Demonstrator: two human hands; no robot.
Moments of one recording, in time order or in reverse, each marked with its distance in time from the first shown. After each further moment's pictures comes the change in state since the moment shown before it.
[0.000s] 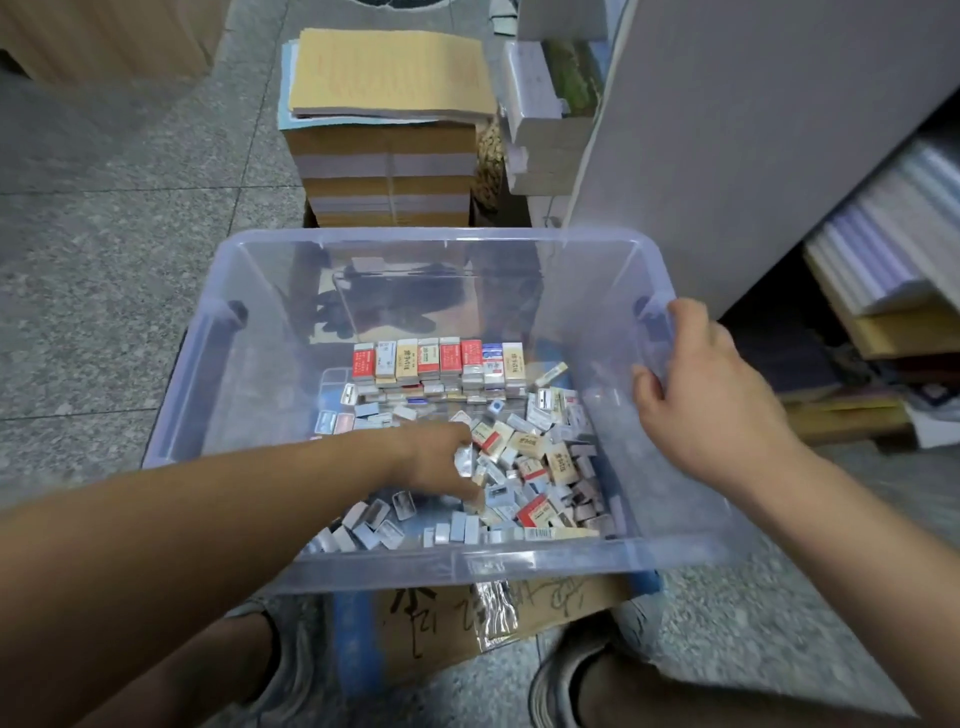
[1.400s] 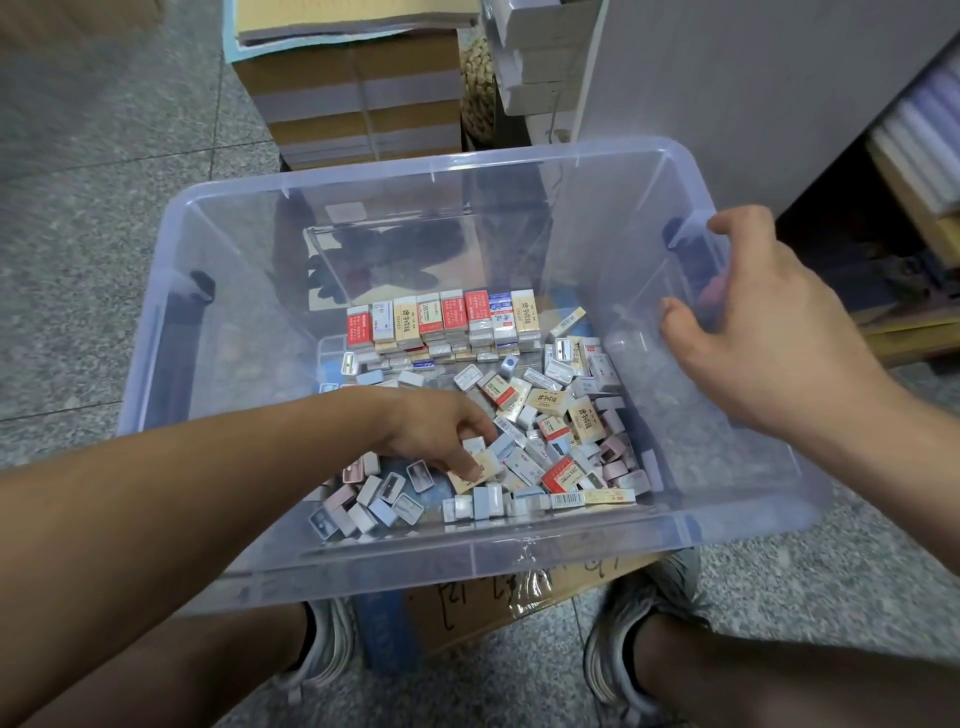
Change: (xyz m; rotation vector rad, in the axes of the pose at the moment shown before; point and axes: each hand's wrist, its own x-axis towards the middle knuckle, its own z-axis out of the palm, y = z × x) left_hand 0.029 -0.027 0.004 -0.249 -0.238 0.035; right_hand 0.008 0.011 0.013 0.173 0.042 0.026
